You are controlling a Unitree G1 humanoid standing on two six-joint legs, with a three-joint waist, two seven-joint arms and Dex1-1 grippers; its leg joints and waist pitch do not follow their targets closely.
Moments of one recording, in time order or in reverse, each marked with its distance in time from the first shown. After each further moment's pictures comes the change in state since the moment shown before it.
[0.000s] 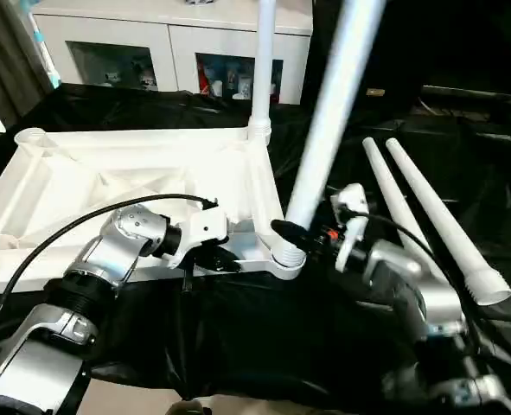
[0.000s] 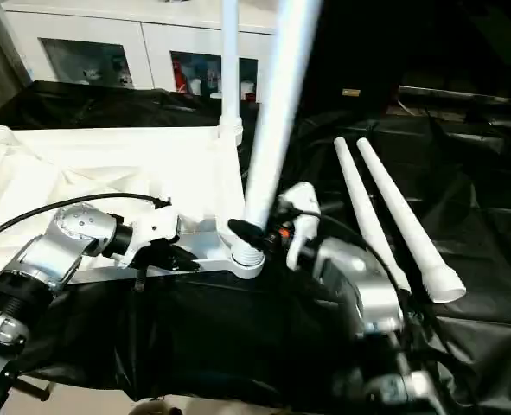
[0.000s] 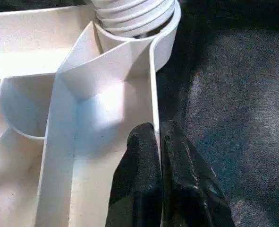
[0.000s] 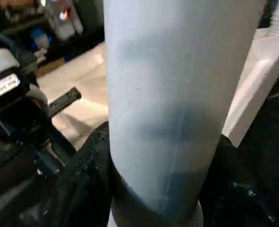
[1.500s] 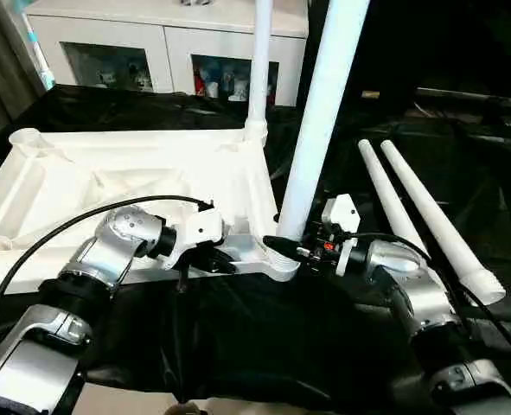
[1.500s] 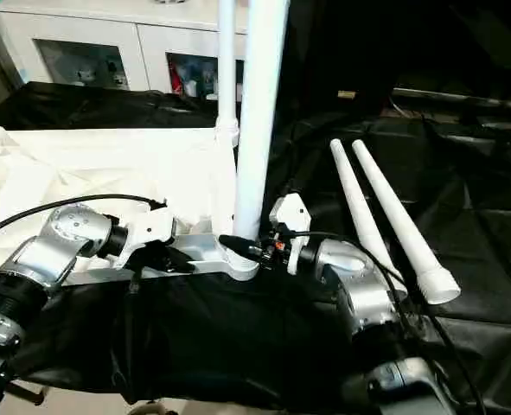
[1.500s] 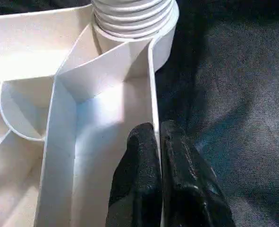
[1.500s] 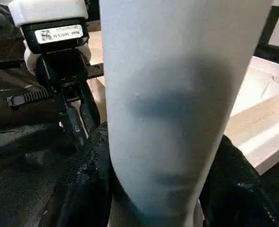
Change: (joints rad) left arm 0.003 0.019 -0.004 0.017 0.001 -0.035 -0.010; right arm -0.112 -0.076 0.146 0.254 -0.133 -0.376 0.259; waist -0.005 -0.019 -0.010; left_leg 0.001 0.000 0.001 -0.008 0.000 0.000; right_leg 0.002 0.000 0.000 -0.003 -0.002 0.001
